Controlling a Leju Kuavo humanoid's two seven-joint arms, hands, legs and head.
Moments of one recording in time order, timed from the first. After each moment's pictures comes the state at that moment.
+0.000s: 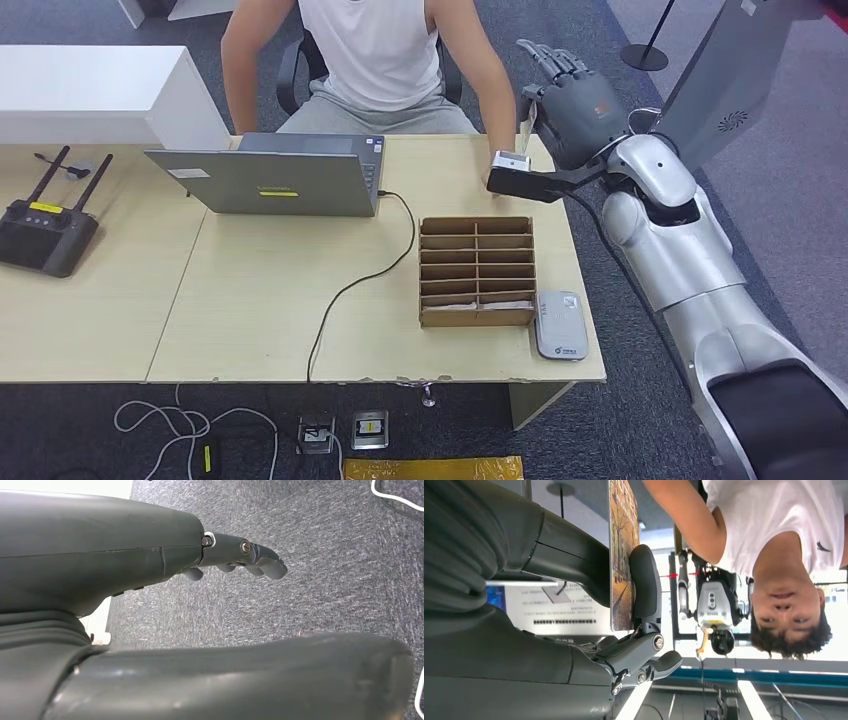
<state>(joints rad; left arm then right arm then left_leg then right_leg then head) -0.17 0.20 -0.98 -0.21 0.71 0.18 0.06 -1.02 -0.18 0.61 -0.95 1.05 -0.25 -0.36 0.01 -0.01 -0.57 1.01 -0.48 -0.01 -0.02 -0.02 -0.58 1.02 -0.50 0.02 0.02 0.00</state>
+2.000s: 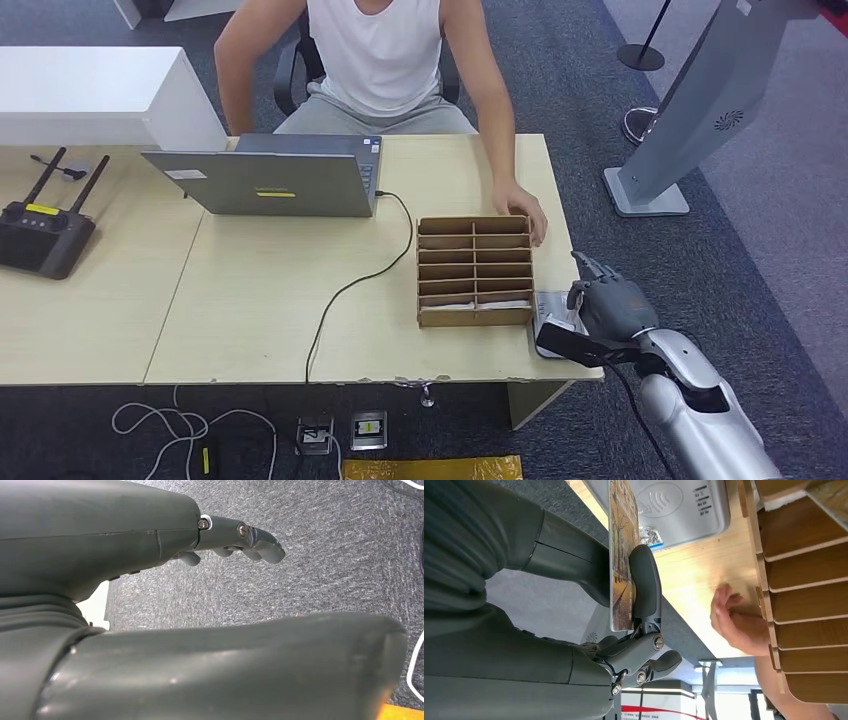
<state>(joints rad) -0.17 0.17 -0.98 -0.21 0.69 0.22 0.06 -0.33 -0.39 0.43 -1.29 0.96 -0.09 -0.18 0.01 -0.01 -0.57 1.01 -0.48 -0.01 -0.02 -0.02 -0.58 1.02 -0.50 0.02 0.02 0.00</state>
